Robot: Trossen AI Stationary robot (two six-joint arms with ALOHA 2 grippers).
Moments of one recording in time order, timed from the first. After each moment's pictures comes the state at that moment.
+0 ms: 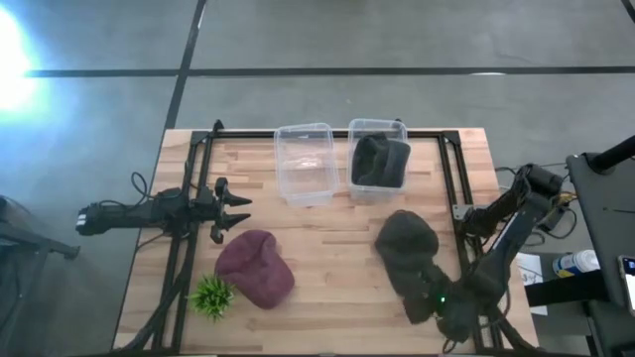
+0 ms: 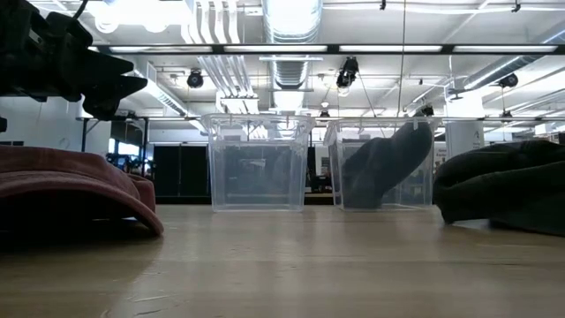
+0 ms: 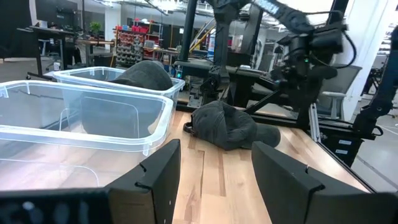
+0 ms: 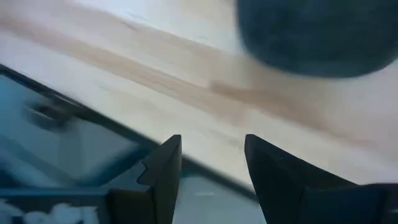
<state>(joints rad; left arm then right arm) 0.02 0.02 0.01 0.03 -0.04 -0.14 0.97 1.46 1.06 -0.78 0.24 2.31</state>
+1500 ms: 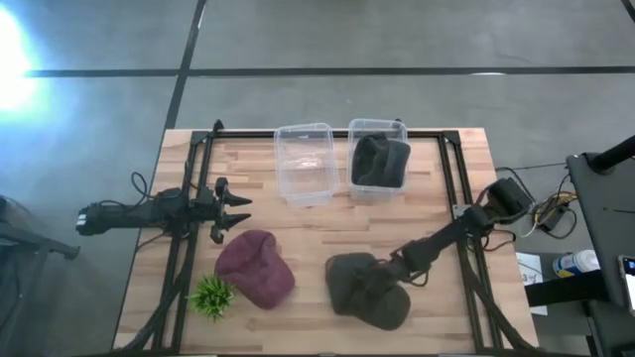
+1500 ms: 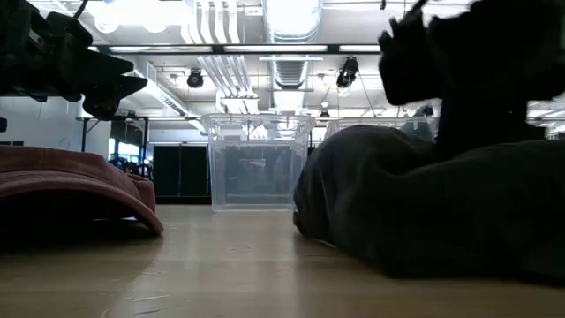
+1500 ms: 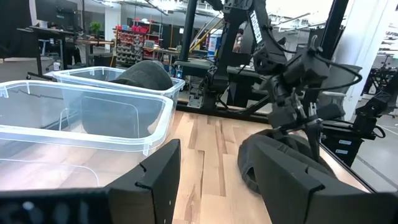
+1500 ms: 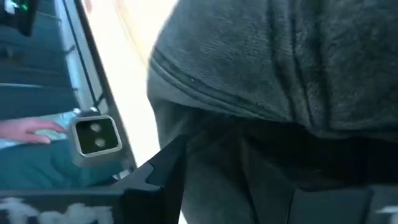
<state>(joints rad) 0.02 0.02 0.01 0.03 -0.04 -0.14 0.49 1.76 0.86 0.13 -0.04 1.24</state>
